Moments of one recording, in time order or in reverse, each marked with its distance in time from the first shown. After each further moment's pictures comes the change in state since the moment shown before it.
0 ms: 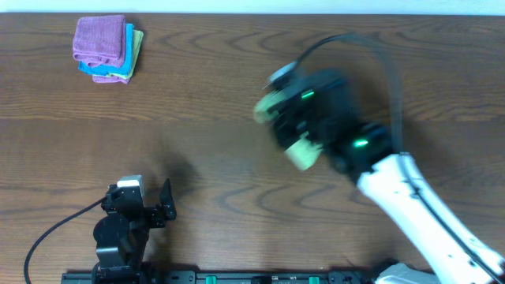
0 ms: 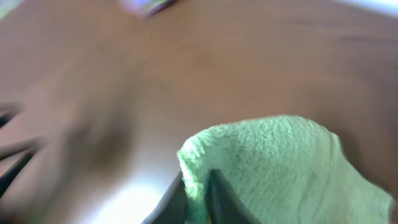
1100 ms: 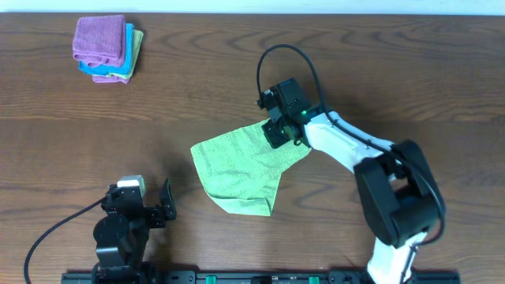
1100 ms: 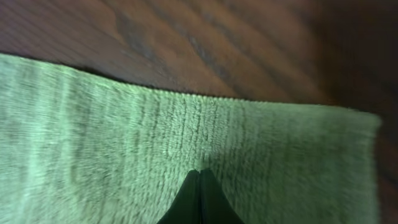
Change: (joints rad) left arm 0.000 0.000 0.000 0.000 0.000 0.000; right arm -0.126 0.564 0.003 0.155 0.178 -0.082
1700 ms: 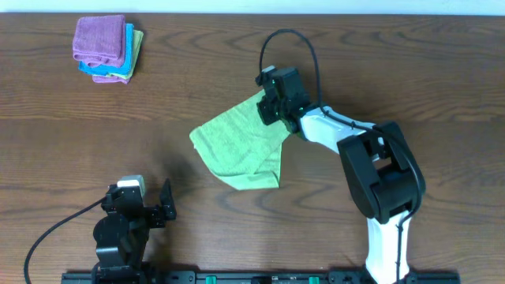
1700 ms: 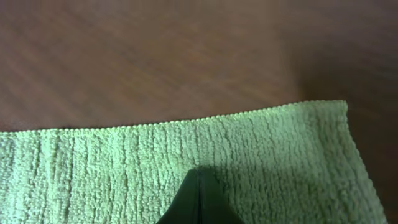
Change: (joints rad) left arm 0.000 0.000 0.000 0.000 0.000 0.000; right arm -0.058 0.176 0.064 0.422 0.001 0.066
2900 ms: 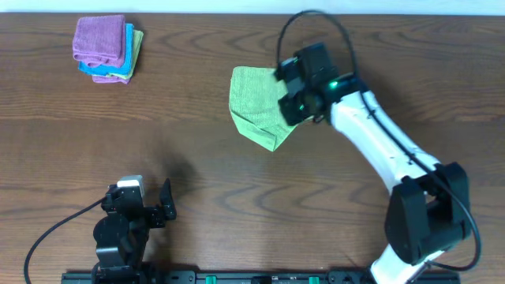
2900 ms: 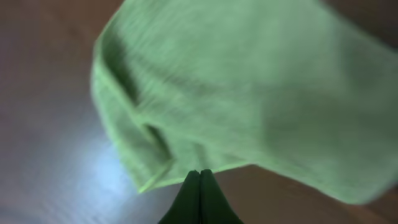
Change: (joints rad) left arm 0.000 0.000 0.000 0.000 0.000 0.000; right arm -0.012 -0.320 0.136 -0.744 -0.043 -0.154
